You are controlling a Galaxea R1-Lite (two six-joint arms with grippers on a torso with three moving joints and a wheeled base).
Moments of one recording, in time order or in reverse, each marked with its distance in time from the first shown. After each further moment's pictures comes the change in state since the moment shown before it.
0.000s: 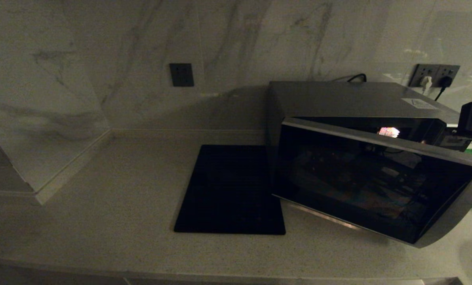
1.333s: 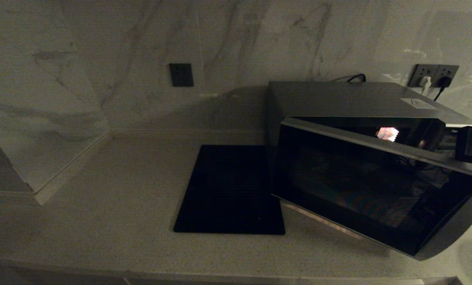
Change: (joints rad) left arm 0.001 0.000 0.000 0.000 0.000 0.000; right arm 0.065 -0.068 0.143 0.021 0.049 0.002
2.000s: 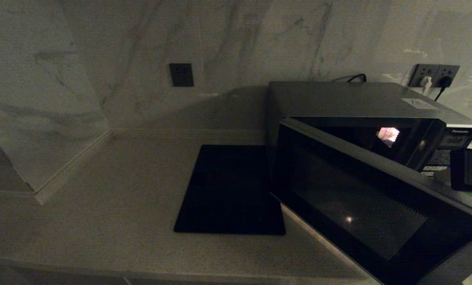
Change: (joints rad) left arm -0.001 0.000 0.000 -0.001 0.000 0.000; right arm 0.268 -0.101 0.055 0.115 -0.001 0.113
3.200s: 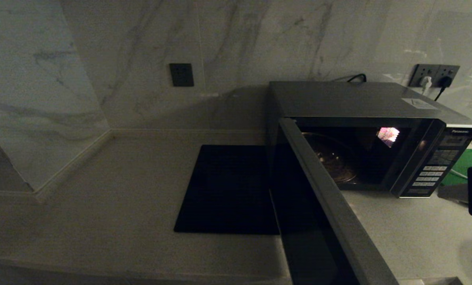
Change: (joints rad) left arm 0.001 0.000 0.000 0.000 0.000 0.000; right arm 0.177 -0.084 0.039 0.049 -0.110 0.126
